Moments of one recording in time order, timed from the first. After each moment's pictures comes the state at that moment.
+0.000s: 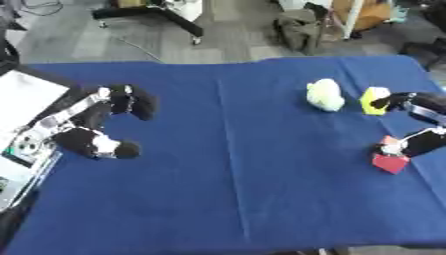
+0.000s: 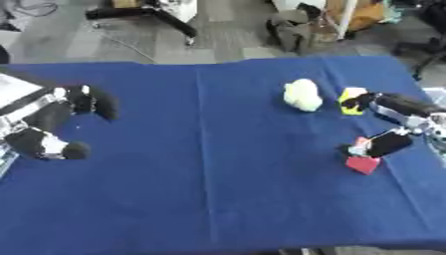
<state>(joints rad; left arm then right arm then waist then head) -0.43 0.51 -0.28 -1.65 0.13 -0.06 -0.49 -0.35 -0.74 0.14 -1.43 0.63 -0.17 0.43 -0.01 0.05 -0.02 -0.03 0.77</state>
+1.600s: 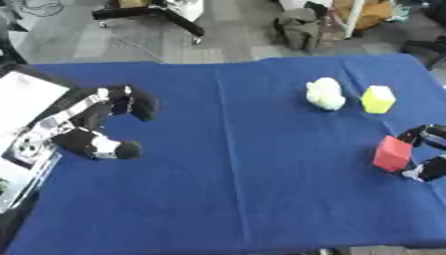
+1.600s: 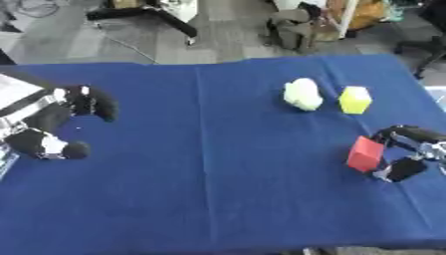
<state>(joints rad) -0.43 0.50 -0.28 -1.65 0.13 -0.06 -0.49 -0.36 -0.71 0.12 -1.16 0.77 -0.17 0.38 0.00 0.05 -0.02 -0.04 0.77</state>
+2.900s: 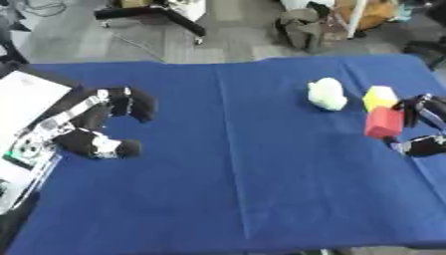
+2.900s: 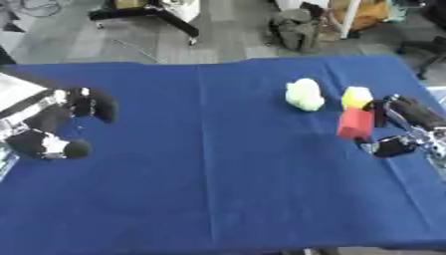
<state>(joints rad) -0.42 0.50 -0.27 -1.63 0.12 -0.05 -0.47 -0.36 -0.69 0.15 -1.46 0.72 -0.19 0.07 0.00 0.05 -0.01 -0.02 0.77</state>
